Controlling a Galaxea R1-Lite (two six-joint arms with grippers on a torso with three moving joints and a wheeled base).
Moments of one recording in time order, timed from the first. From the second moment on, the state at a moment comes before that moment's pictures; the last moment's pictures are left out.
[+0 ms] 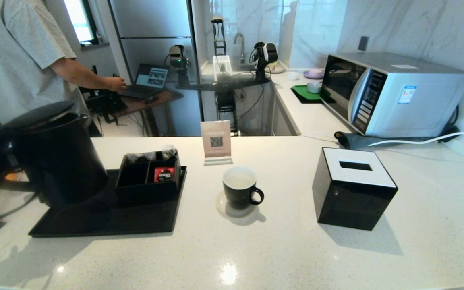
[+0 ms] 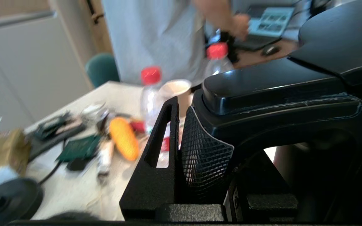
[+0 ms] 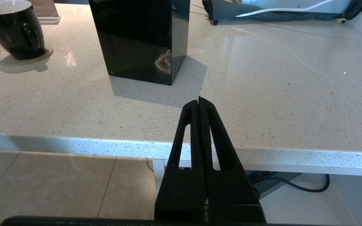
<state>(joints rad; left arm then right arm) 0.44 1.77 -0.45 -1.52 0.07 0.08 0.01 0.00 0.00 0.00 0.02 -0.03</state>
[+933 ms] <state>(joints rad) 0.23 1.60 -0.40 -1.48 0.07 0.08 0.01 0.00 0.00 0.00 0.02 -0.03</state>
